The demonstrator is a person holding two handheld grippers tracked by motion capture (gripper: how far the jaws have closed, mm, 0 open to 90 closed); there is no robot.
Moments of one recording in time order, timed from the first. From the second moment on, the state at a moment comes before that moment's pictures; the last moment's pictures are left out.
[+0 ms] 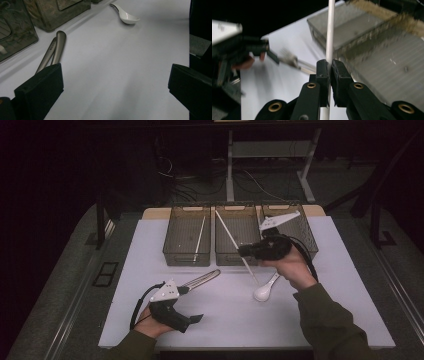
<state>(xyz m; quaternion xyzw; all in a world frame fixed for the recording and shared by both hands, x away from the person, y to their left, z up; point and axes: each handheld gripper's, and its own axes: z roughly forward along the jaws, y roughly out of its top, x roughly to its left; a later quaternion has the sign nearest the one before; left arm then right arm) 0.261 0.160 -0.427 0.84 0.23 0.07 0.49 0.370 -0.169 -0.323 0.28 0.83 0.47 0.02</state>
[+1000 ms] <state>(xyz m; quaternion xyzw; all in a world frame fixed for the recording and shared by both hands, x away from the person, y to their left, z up) 0.262 0.159 -0.425 0.84 0.23 0.06 0.50 0.488 -0.014 -0.318 0.34 0.83 0.45 0.06</state>
